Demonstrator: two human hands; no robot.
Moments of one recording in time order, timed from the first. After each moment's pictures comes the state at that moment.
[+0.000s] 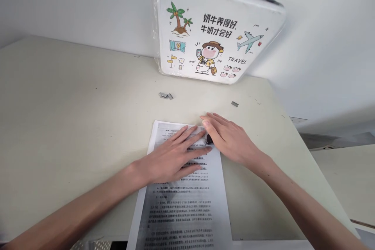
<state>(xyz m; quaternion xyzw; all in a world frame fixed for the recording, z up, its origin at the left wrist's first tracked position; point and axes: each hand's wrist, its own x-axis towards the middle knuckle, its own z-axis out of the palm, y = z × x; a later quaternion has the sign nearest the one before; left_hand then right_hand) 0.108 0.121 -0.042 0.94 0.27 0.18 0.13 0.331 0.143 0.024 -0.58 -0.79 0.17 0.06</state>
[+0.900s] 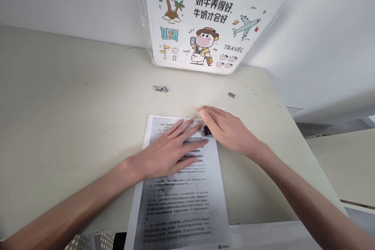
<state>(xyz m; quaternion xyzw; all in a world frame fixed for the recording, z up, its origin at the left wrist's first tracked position) 0.110 0.123 -0.042 0.94 0.26 0.19 0.14 0.336 0.146 0.030 -0.60 -0.77 0.22 0.07</state>
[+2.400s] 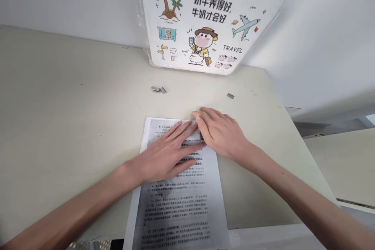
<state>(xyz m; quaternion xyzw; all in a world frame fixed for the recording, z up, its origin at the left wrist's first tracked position) 0.110 0.123 -0.036 0.93 0.27 0.19 0.16 0.324 0.147 0.018 -0.56 -0.82 0.09 0.02</state>
